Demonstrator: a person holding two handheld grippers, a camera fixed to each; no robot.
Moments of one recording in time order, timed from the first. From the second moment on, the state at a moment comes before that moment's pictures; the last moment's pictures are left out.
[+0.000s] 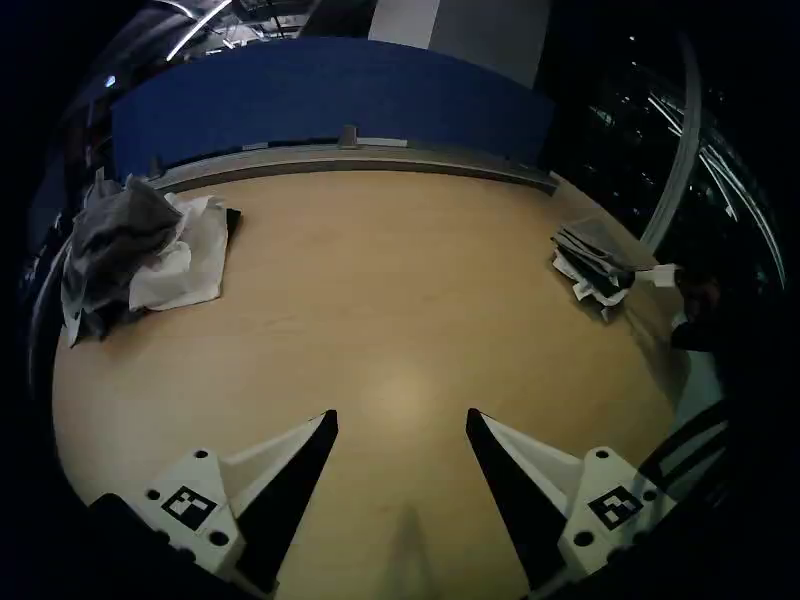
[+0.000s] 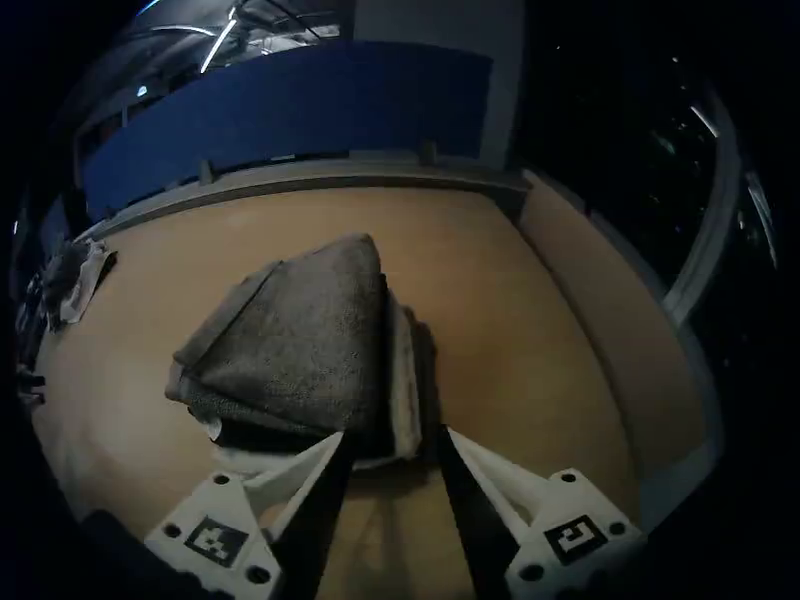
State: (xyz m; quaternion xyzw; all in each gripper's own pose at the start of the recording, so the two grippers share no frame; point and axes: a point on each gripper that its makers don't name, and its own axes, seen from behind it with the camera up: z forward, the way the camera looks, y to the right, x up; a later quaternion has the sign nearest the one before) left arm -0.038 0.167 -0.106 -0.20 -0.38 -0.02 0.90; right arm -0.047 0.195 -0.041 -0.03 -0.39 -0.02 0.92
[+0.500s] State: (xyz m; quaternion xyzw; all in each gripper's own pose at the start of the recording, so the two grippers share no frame) left arm -0.033 0.167 -0.100 -0.20 -0.37 -0.02 0.90; right arm -0.019 0.196 -0.041 -0.05 -0.36 -0.02 0.93
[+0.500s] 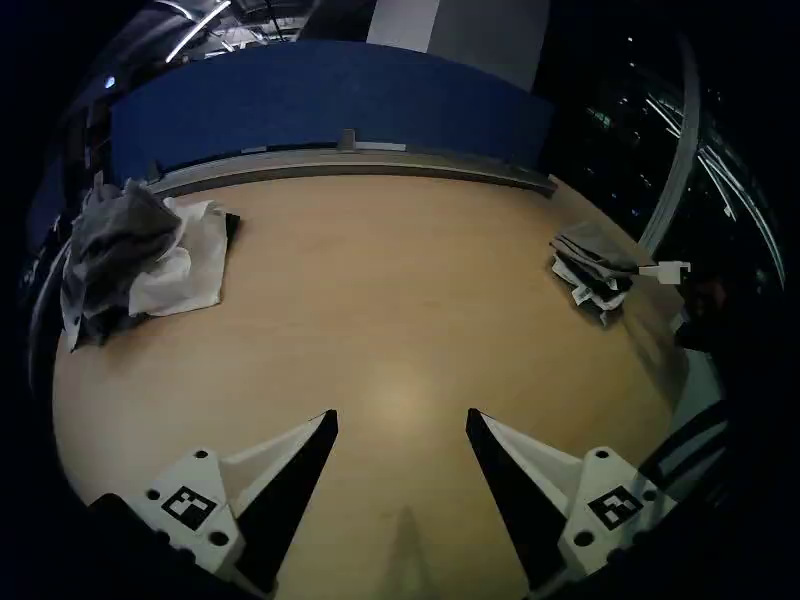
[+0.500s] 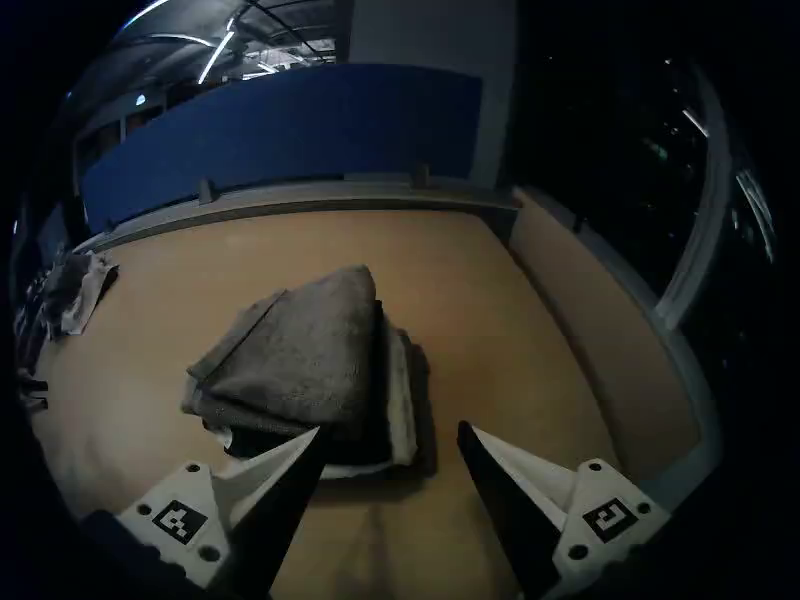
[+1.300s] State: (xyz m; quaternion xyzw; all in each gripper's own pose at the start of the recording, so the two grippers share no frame) left arm -0.030 0.164 -0.099 -0.20 -0.37 -0.02 0.91; right arm 0.011 0.174 -0.011 -0.02 -0.33 -0.03 0.94
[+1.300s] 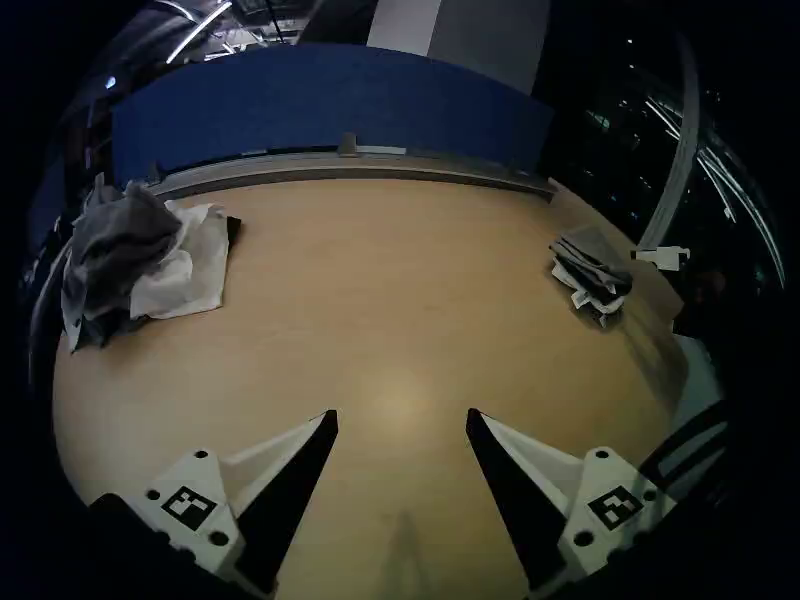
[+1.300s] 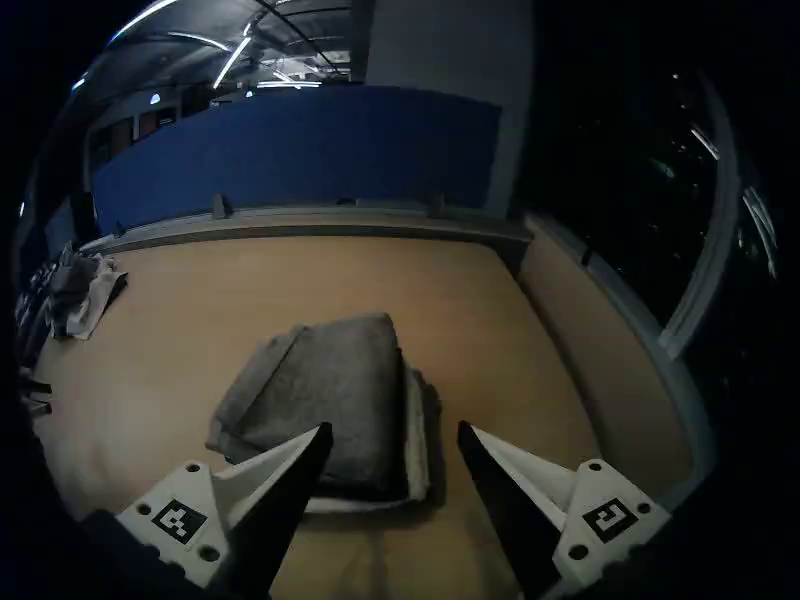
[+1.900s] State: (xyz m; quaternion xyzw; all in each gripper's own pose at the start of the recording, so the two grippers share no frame) left arm -0.028 0.159 -0.095 -0.19 -0.37 -0.02 0.91; right arm 0.020 0.129 0.054 0.03 -0.32 -0.05 0.94
